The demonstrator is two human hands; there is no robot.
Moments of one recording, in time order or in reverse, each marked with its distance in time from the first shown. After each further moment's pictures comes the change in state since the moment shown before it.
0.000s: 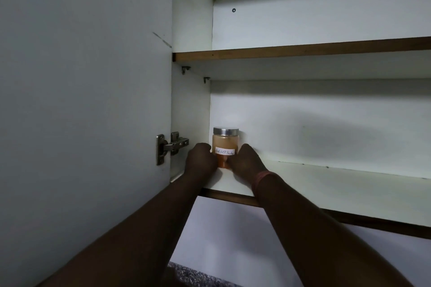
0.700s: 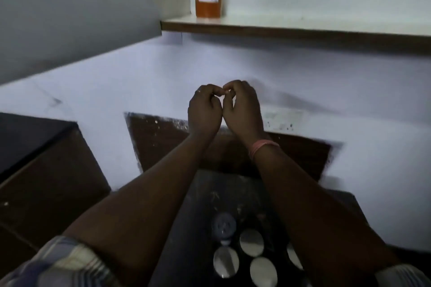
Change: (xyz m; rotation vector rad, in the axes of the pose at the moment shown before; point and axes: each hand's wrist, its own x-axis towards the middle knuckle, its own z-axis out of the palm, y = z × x) left_hand -0.260 -0.099 0.054 -0.263 0.129 0.205; right_hand -0.262 0.107 0.042 -0.158 0.288 -0.304
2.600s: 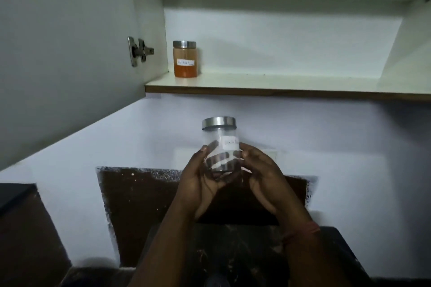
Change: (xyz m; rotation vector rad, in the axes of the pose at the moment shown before) left_hand -0.042 0.021 -0.029 -1.337 -0.611 -0.671; right_hand -0.050 -0.007 -0.084 1.093 -0.141 0.663
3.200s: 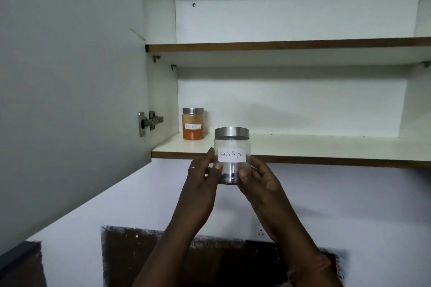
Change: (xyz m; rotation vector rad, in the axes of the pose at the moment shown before) left_hand 0.049 0.087 0.089 1.062 0.262 0.466; right_hand 0.065 -0.082 0.019 -0.309 -0.081 -0.303
